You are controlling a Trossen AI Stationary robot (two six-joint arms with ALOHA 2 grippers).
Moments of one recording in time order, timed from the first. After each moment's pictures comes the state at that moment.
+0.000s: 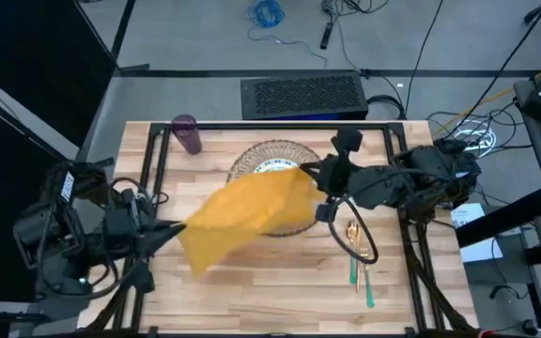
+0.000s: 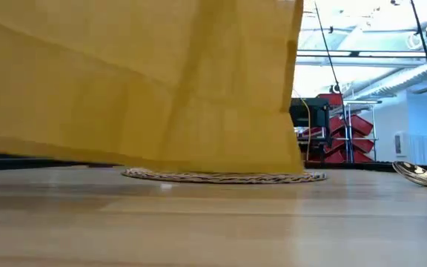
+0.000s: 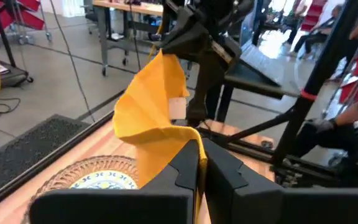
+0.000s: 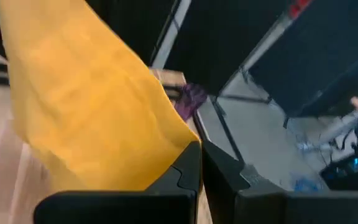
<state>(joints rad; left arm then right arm) -1.08 1.55 2.18 -1.44 -1.30 -0.97 0.37 1.72 2.36 -1.17 0.75 -0.03</state>
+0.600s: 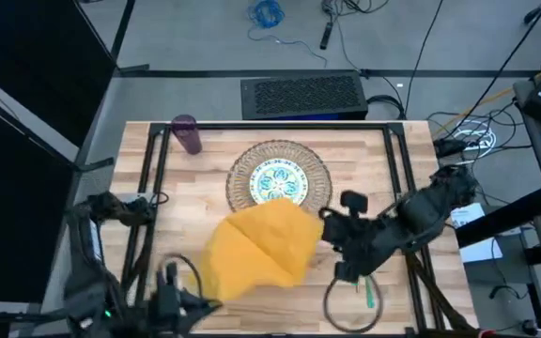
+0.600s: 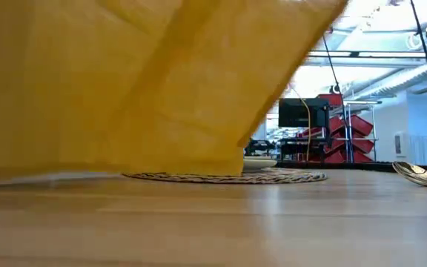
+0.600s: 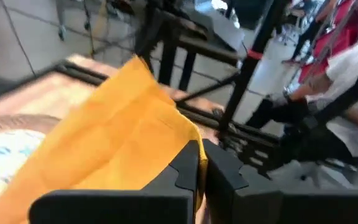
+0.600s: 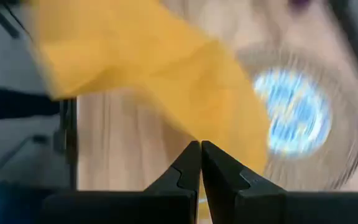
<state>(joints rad) -1.03 1.88 2.18 -1.05 -1.08 -0.99 0.60 1.79 2.22 -1.57 0.42 0.75</state>
